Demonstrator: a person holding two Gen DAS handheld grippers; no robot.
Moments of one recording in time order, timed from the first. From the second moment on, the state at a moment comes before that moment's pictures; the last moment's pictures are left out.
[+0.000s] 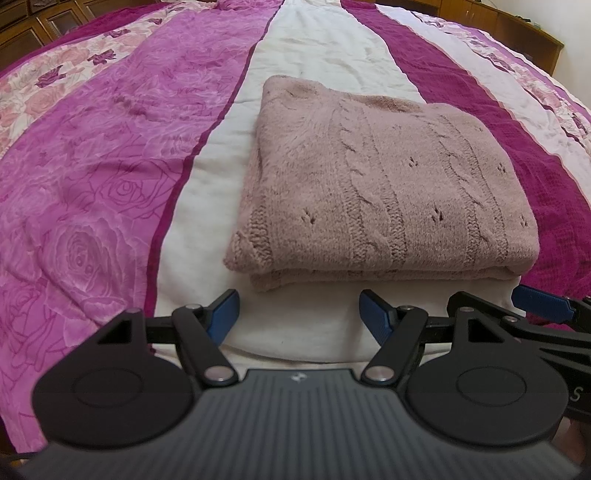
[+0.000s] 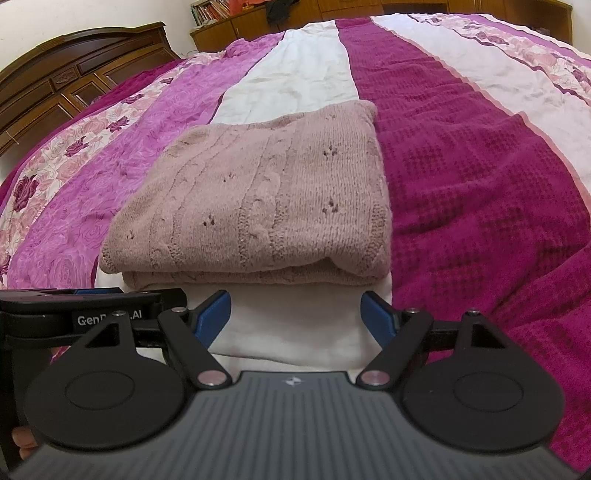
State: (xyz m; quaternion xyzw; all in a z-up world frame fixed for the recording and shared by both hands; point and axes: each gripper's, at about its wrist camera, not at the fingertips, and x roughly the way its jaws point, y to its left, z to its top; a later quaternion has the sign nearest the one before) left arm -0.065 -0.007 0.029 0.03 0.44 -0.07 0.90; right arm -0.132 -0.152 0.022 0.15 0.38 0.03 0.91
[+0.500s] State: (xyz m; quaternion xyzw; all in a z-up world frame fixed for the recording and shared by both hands) left arm -0.066 -0.006 0.029 0.03 0.44 -0.07 0.90; right arm -0.132 -0.151 0.022 0.15 0.38 0.03 0.91
